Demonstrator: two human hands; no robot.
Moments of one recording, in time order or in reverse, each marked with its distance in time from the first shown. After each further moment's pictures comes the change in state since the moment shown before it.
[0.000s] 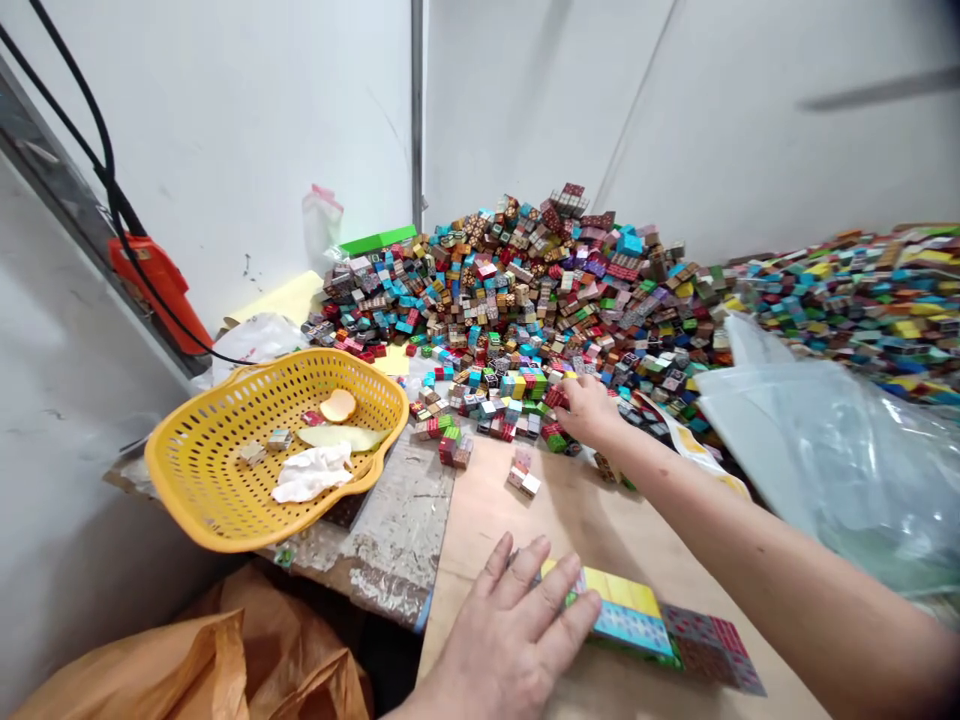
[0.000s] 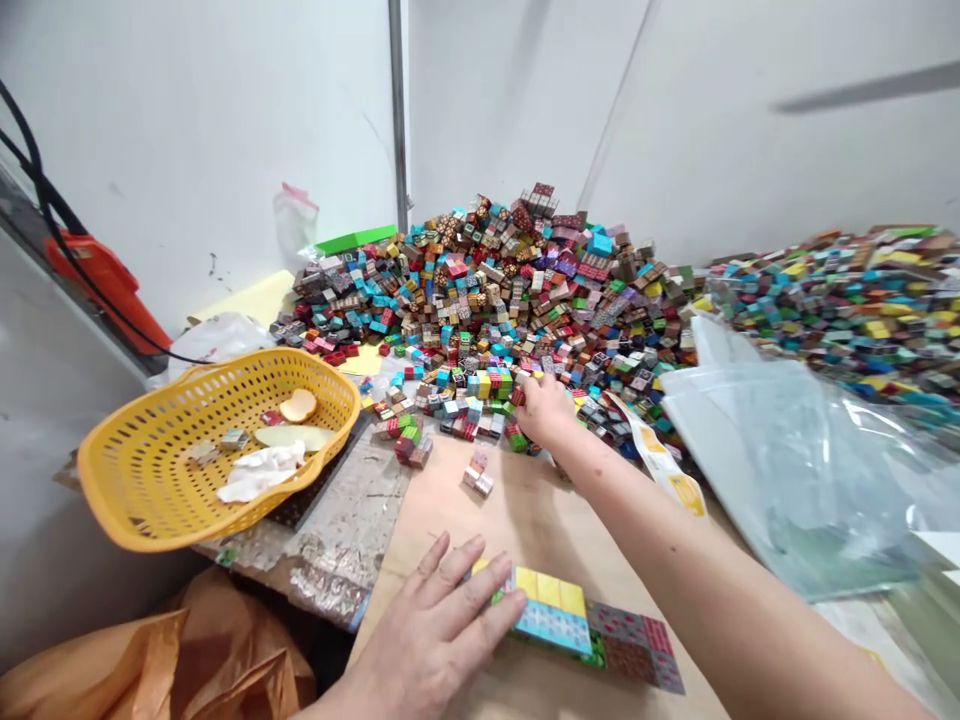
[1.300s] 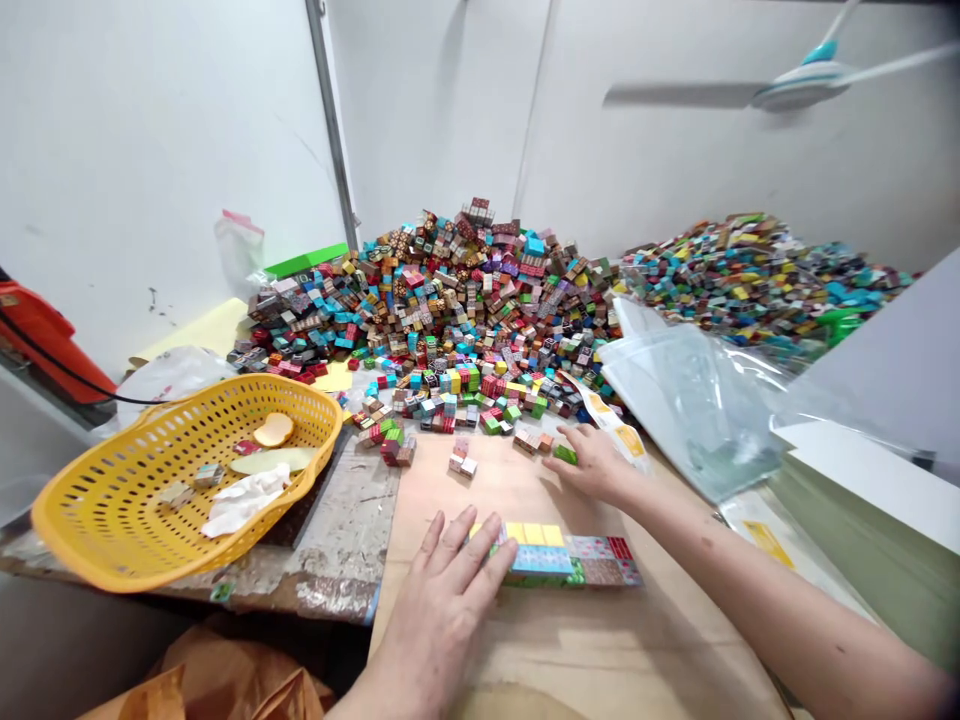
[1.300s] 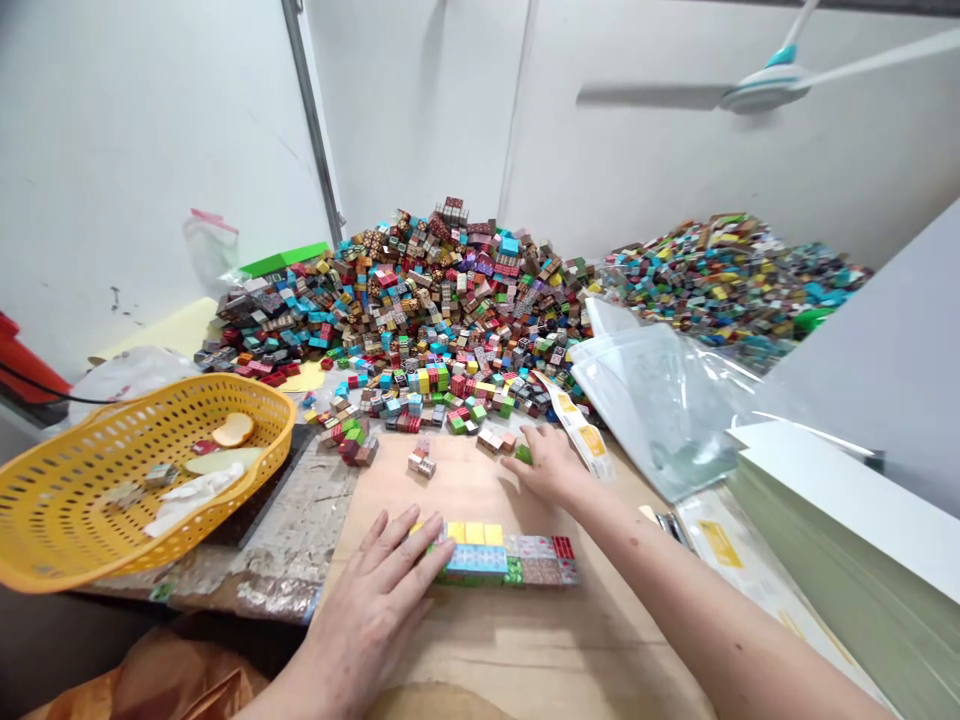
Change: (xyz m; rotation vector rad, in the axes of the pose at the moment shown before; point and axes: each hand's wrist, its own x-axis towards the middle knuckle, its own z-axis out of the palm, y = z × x) left_hand 0.007 0.006 -0.007 -0.031 -0.010 -0.031; right_hand -0.121 0.083 0.012 0.104 -0.083 0.059
